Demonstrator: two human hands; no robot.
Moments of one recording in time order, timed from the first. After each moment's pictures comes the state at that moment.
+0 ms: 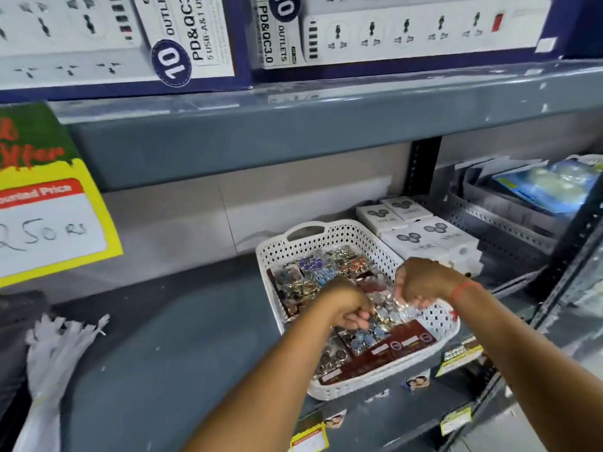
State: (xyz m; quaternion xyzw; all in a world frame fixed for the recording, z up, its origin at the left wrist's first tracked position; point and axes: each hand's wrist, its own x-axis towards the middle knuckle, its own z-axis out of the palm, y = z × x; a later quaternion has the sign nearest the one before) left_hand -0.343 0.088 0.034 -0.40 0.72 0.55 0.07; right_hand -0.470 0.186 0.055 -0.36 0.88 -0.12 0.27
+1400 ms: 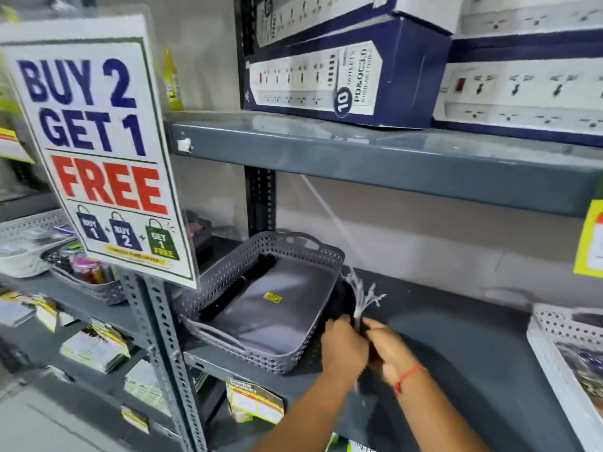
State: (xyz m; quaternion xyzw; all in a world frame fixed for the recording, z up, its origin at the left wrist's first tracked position) left_hand 0.023 -0.012 -0.009 -0.66 0.59 0.35 -0.30; right_hand -0.056 -0.026 -0.021 -0.31 0.57 -0.46 0.60
